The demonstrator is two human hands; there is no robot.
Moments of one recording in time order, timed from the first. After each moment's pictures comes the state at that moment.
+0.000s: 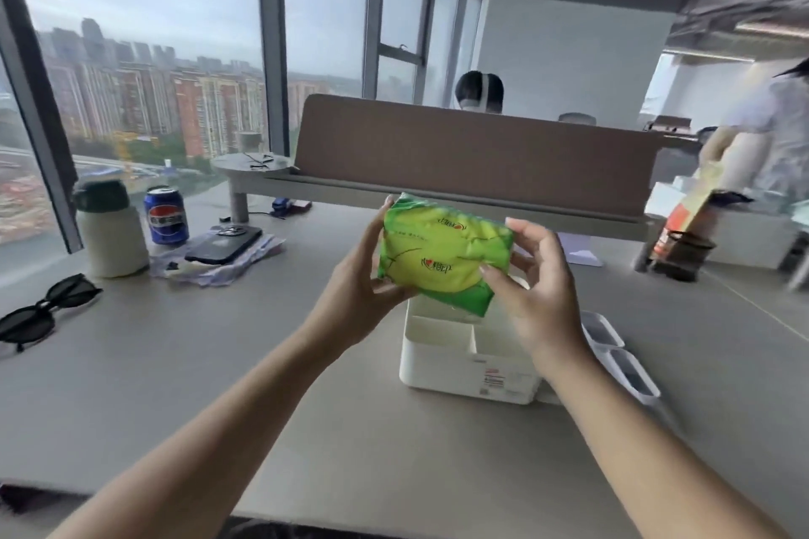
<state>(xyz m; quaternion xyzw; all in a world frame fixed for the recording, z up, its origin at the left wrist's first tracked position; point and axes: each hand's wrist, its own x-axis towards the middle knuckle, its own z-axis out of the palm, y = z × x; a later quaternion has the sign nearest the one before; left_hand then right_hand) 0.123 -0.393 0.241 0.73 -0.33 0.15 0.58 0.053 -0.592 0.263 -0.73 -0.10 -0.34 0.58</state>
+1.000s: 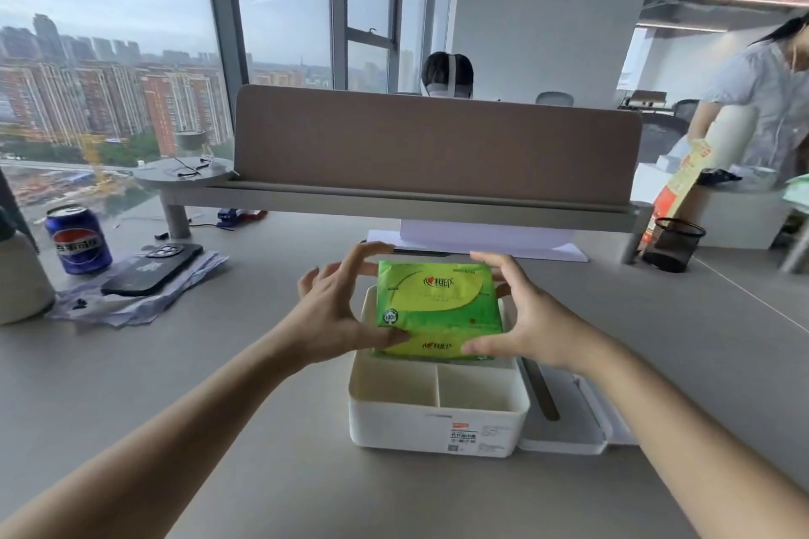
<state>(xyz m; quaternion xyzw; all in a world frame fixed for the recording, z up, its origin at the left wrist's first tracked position) 0.190 -0.431 0.234 0.86 -0.32 0.08 0.38 0.117 -0.696 0.249 -0.93 -0.07 -0.06 0.36</state>
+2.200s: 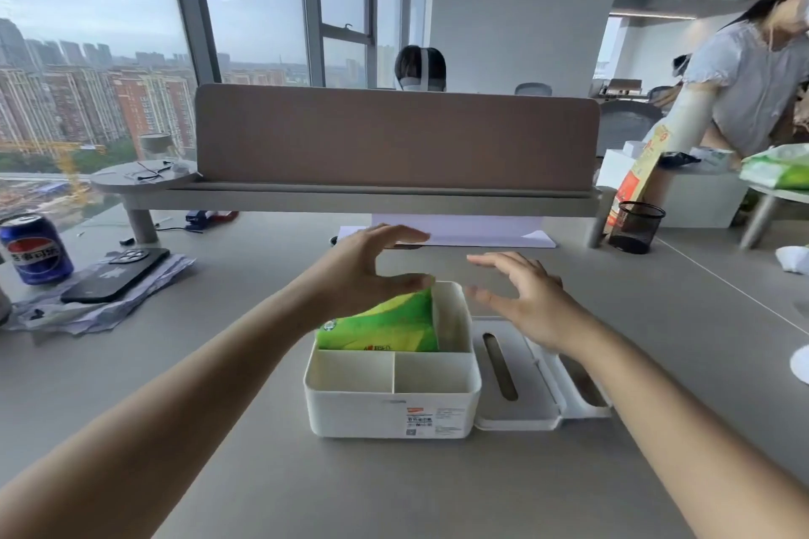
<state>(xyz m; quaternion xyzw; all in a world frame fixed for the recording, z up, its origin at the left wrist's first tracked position) 0.169 -0.500 0.283 0.85 -0.39 0.06 0.35 0.096 -0.733 0.254 -0.94 0.00 -0.11 0.31</state>
